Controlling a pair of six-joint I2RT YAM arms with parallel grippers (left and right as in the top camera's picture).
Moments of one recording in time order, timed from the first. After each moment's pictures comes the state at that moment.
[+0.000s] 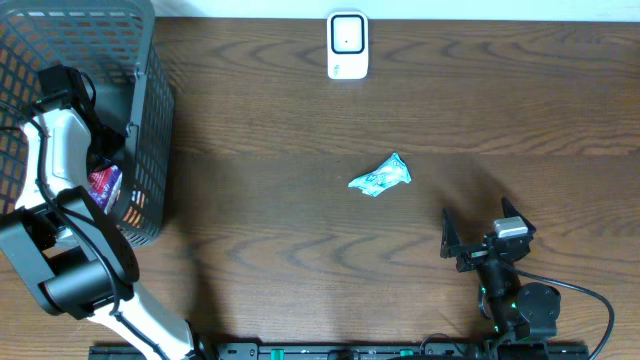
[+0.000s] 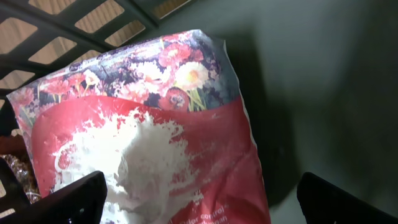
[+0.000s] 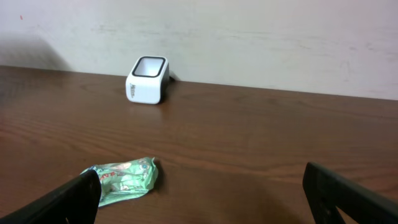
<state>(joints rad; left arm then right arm) 0.41 1.93 1.50 -0.93 -0.36 -0.62 0.03 0.01 0.01 -0.06 -0.16 -0.03</state>
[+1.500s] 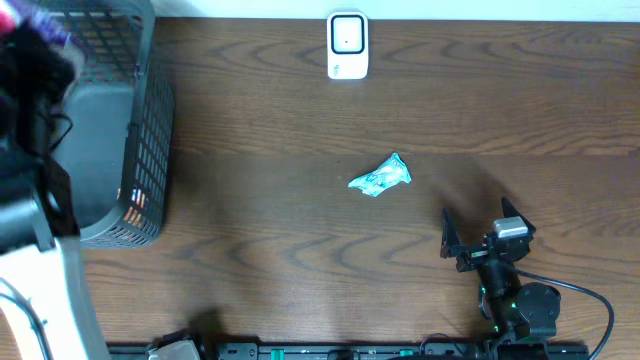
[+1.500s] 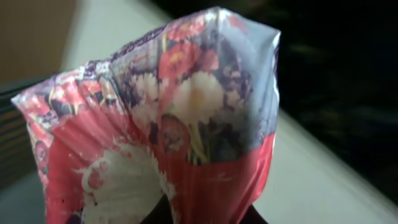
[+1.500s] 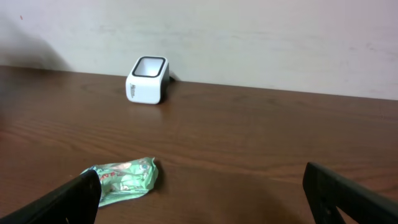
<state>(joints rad) 0.32 1.19 1.52 -0.47 0.10 -0.59 0.03 0.01 0.01 -0.06 -0.16 -0.03</state>
